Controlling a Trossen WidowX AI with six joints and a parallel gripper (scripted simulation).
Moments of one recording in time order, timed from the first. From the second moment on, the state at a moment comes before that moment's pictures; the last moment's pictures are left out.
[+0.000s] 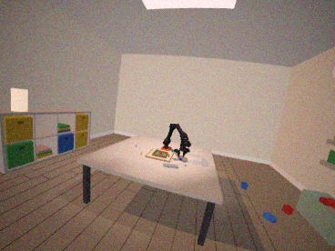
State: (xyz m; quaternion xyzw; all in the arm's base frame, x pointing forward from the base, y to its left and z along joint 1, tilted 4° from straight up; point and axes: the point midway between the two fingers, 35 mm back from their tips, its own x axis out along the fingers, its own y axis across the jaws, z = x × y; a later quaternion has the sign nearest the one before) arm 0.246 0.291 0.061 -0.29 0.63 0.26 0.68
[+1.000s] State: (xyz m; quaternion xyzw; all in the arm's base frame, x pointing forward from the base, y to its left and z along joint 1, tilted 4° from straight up) arm 0.247 0.288 0.037 -0.29 0.63 0.26 0.67
